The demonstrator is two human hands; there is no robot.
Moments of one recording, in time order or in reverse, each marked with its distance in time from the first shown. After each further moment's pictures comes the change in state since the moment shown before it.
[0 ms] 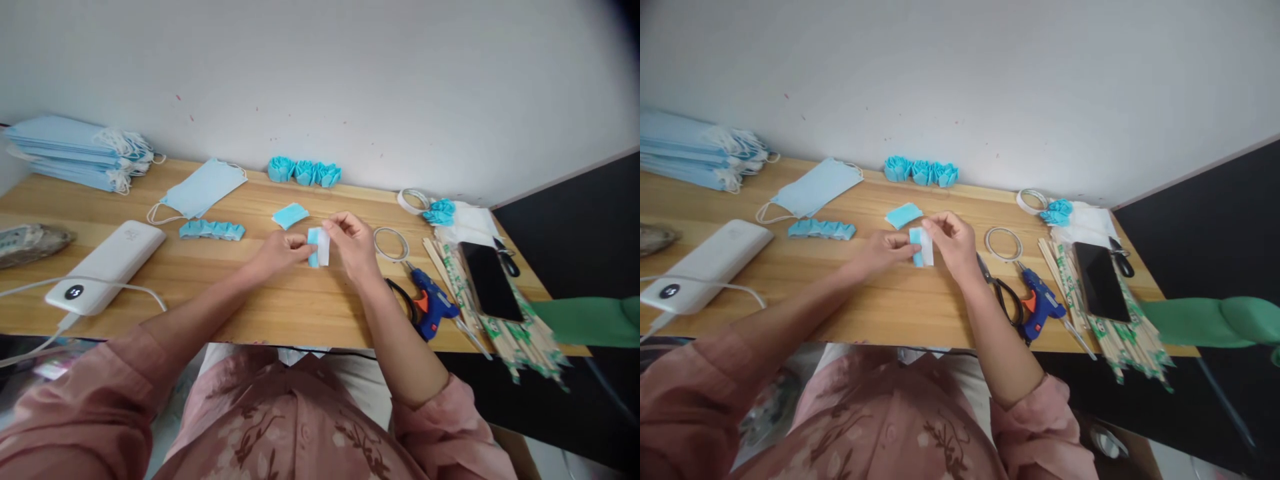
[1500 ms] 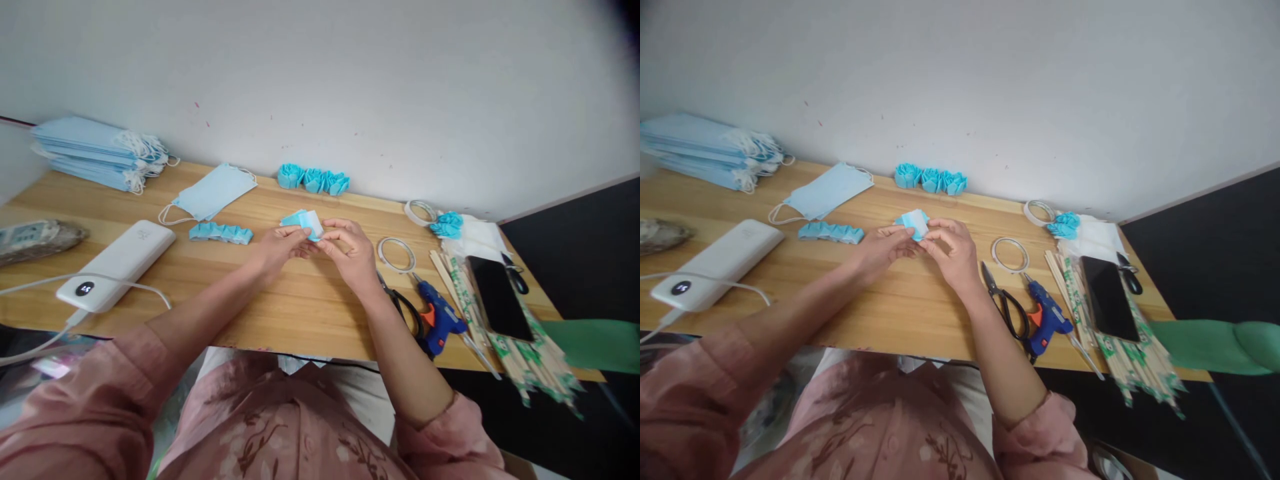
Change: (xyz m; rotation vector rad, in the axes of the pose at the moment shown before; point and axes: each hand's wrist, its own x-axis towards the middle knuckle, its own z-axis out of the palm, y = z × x) left_hand 0.003 0.004 -0.005 -0.606 0.094 -0.105; right_hand -0.001 0.001 0.000 -0.385 -0.101 -0.359
